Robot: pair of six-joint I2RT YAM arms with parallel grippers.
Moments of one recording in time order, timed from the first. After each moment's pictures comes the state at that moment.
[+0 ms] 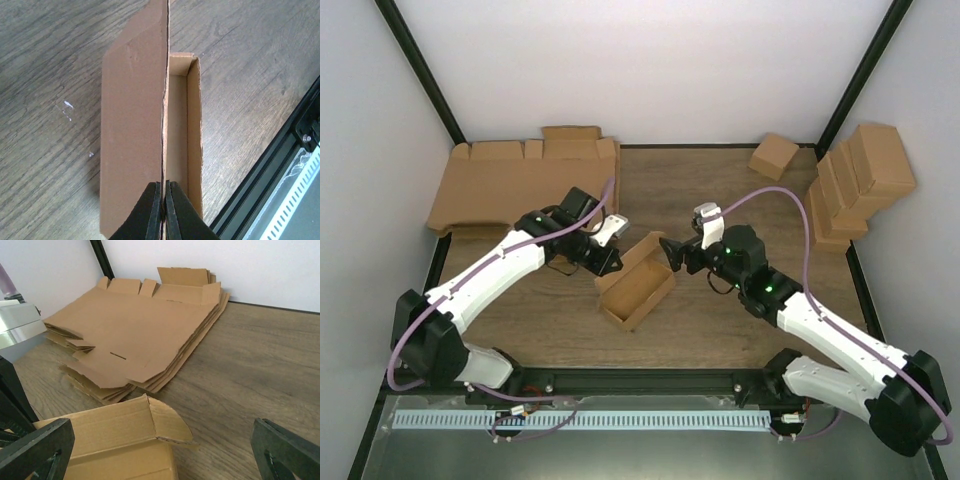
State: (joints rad) left arm -0.60 1.41 1.18 -0.86 0.43 -0.05; right arm 0.67 0.98 0.65 0.05 -0.04 0.20
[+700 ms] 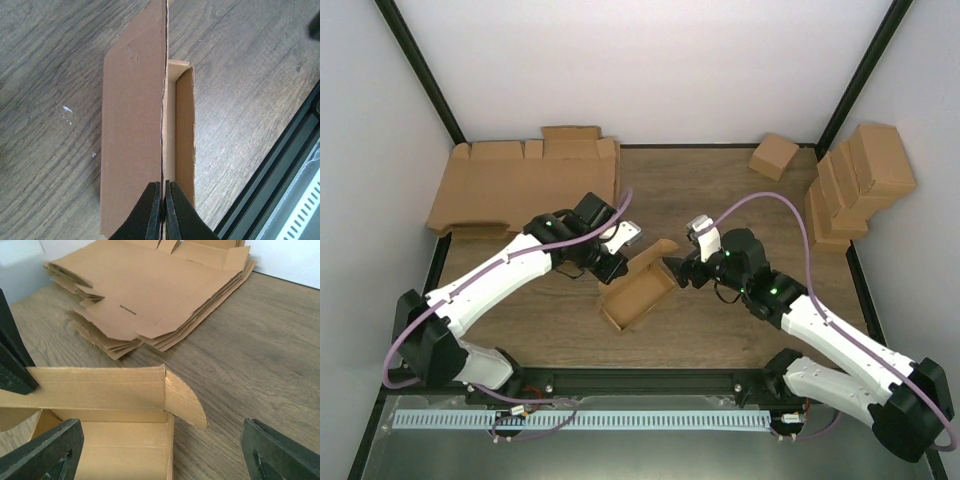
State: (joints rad) left arm -0.73 1.43 1.24 -0.92 0.29 0.00; right arm 0.67 0.92 0.65 -0.16 -0.12 0.06
